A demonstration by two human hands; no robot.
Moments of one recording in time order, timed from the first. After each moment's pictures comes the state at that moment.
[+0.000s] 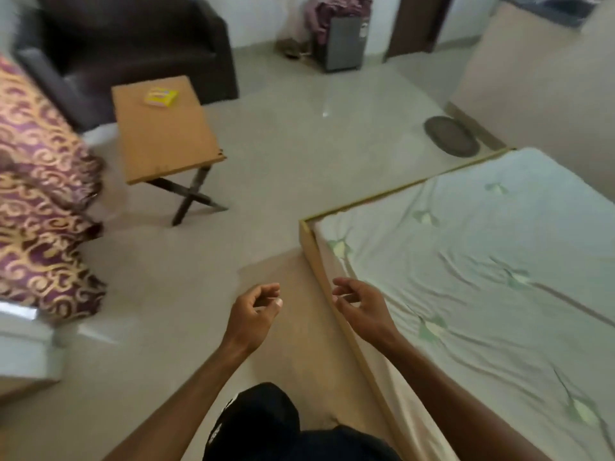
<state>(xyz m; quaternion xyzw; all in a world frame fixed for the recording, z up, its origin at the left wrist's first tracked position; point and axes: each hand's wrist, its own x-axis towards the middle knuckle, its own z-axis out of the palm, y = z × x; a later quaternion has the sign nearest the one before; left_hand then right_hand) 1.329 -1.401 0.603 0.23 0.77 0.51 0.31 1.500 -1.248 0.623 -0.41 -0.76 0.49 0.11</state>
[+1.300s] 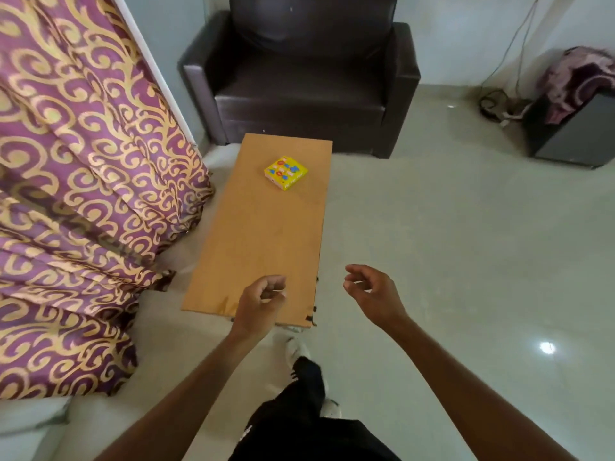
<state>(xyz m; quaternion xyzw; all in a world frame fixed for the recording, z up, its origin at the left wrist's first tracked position) 0.519 -0.990 0.594 0.00 0.81 0.56 0.17 0.573 -0.755 0.618 -0.19 -0.82 0.53 -0.03</state>
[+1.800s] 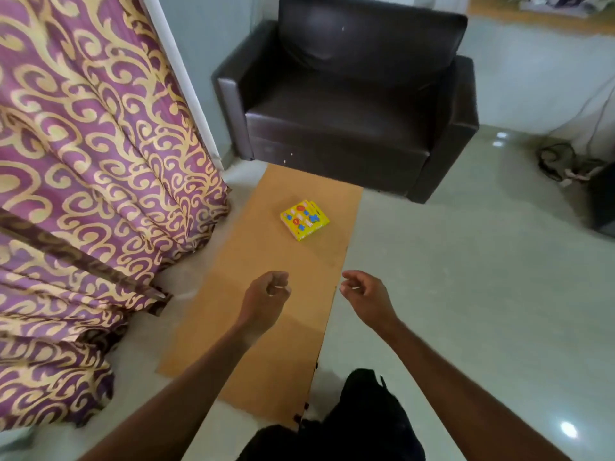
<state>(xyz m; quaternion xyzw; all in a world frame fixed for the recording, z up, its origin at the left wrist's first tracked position) 0.252 -0.907 0.569 -0.08 0.83 0.54 0.12 0.271 -0.685 0.582 -0.17 -0.83 0.52 -0.10</state>
